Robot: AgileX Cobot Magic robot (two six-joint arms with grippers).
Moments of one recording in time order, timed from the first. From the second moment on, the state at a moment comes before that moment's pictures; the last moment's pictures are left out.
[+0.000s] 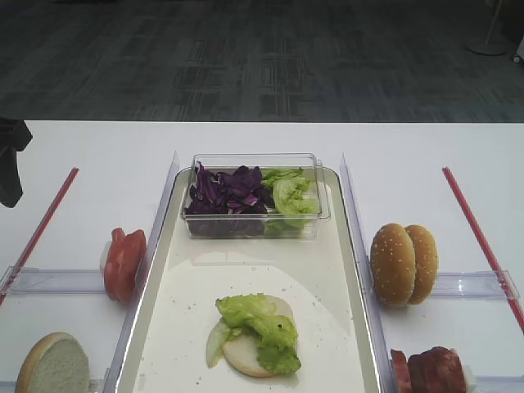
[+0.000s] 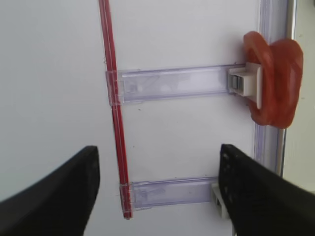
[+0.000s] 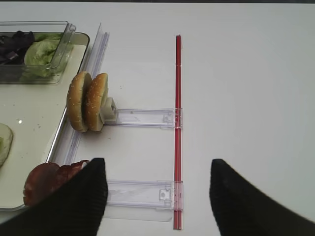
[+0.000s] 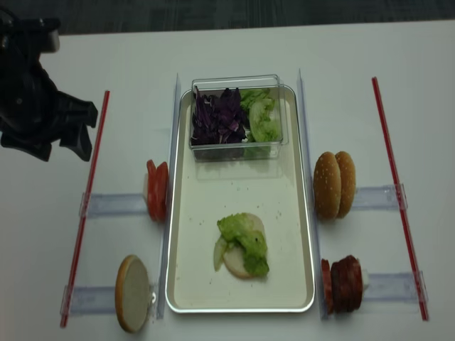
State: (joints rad) left arm 0.00 1.52 -1.21 -0.03 1.23 0.02; right arm -0.03 -0.02 -0.48 0.13 1.13 -0.07
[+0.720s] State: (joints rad) left arm 0.00 1.53 -1.22 -0.05 1.23 0.00; right arm -0.03 -0.02 -0.48 0.13 1.13 -0.07
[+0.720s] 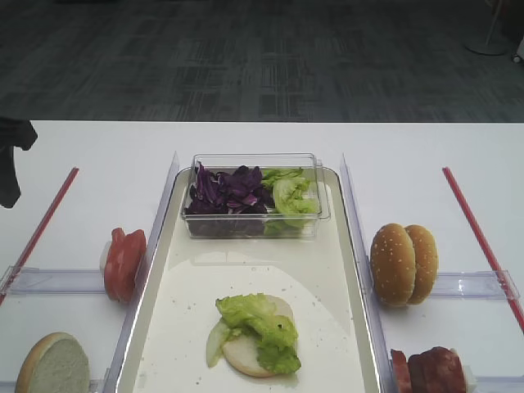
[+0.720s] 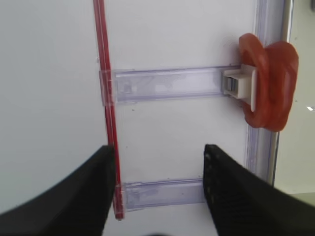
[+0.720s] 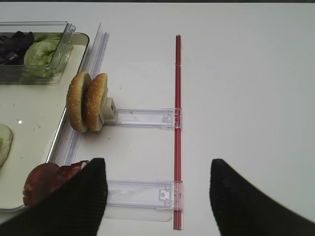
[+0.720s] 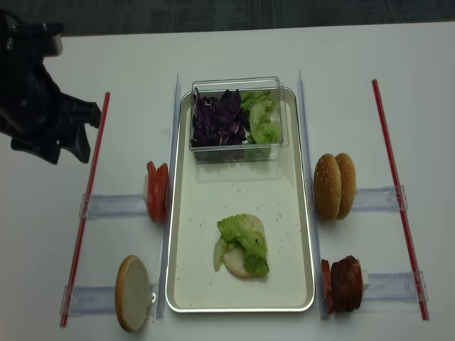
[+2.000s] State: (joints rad) left arm -0.36 1.63 -1.22 -0.06 1.10 -0.22; right arm -0.03 -0.02 -0.48 0.13 1.13 -0.07
